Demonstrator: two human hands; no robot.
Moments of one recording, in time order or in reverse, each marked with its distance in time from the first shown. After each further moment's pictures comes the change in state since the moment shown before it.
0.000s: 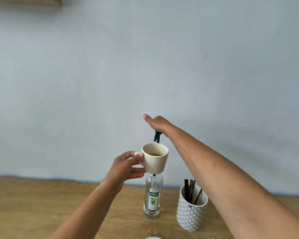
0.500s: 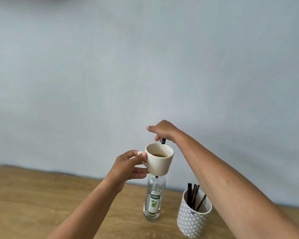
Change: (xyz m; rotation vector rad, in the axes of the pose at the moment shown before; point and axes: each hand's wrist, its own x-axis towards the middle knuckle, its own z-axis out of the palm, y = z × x) left_hand 0.008 -0.001 -0.003 -0.005 -0.009 -0.003; right_hand 0.016 0.021 0.013 -0.096 -0.099 -0.038
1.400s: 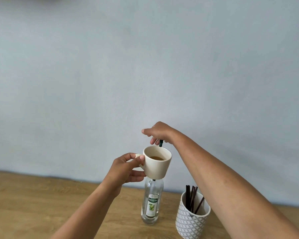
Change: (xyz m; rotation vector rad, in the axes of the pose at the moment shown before) left_hand 0.005 0.000 0.004 0.019 0.031 -0.005; right_hand -0.004 -0.005 -0.005 -0.018 -0.078 0.002
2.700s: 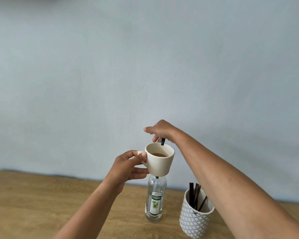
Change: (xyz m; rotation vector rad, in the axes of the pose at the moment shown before) left_hand 0.000 0.001 -0.002 0.001 -0.013 0.033; right_hand 0.001 0.003 0.004 0.051 0.035 -0.008
